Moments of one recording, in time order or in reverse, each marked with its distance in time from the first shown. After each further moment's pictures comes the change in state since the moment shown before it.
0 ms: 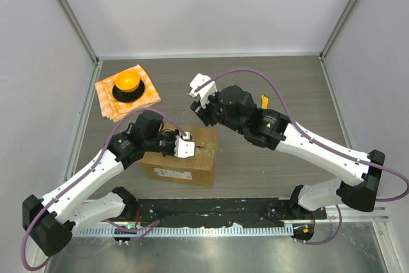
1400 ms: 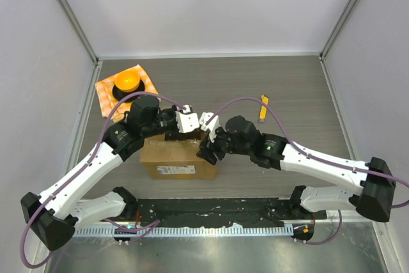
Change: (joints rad) left arm 0.001 0.056 0.180 0.129 -0.238 -0.161; right arm -0.006 -0.202 -0.527 0.169 -0.363 0.161
